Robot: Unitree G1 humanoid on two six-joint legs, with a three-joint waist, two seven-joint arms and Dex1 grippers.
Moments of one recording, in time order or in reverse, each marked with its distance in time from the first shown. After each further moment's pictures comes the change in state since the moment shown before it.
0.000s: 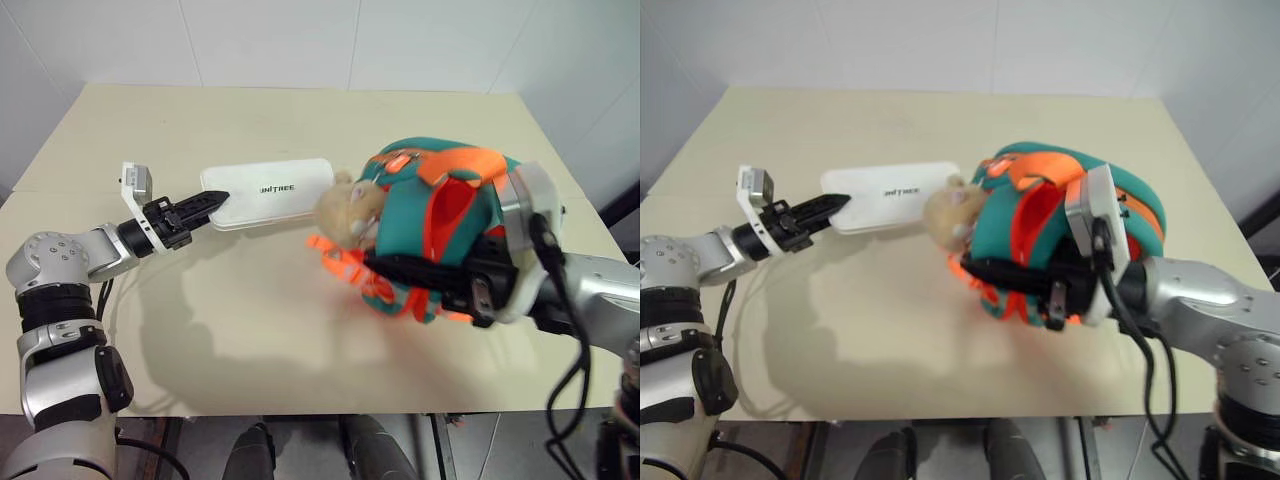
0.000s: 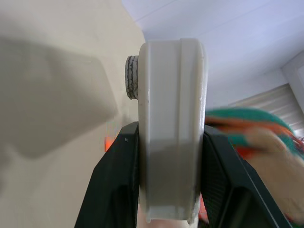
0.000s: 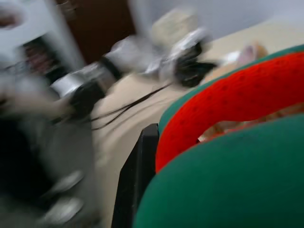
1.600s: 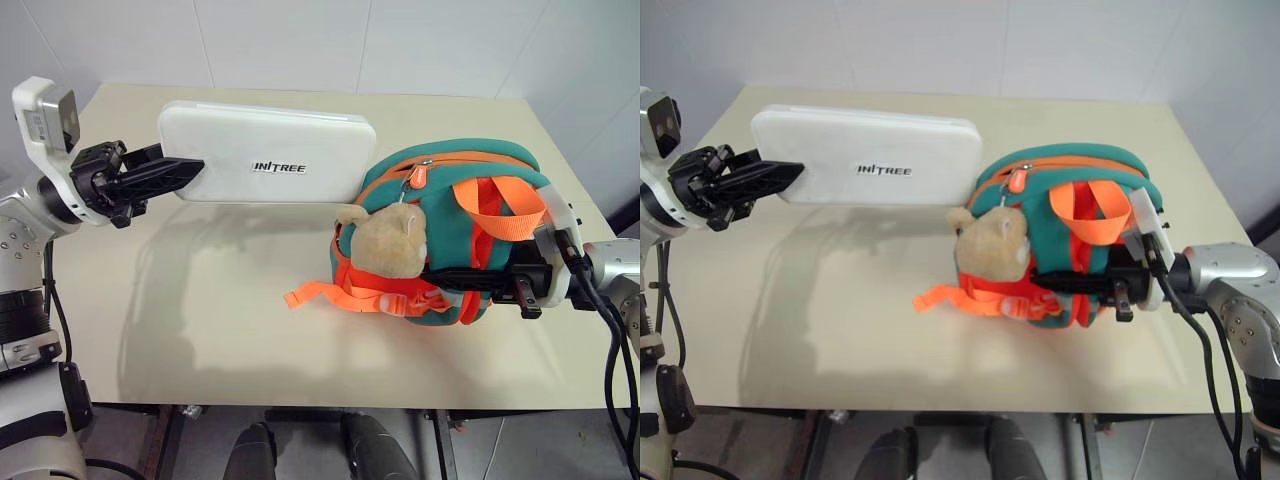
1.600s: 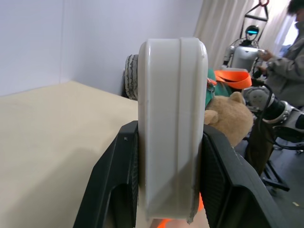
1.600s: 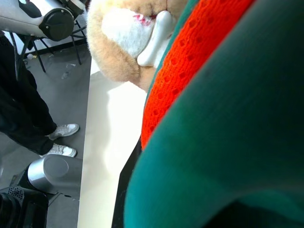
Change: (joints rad) left arm 0.088 0.133 -0.063 -0.450 0.025 -0.477 -0.467; right arm 0.097 -0.070 0.106 0.392 -0.635 -0.356 0.645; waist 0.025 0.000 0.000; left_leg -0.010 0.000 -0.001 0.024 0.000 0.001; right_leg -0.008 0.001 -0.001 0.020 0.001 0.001
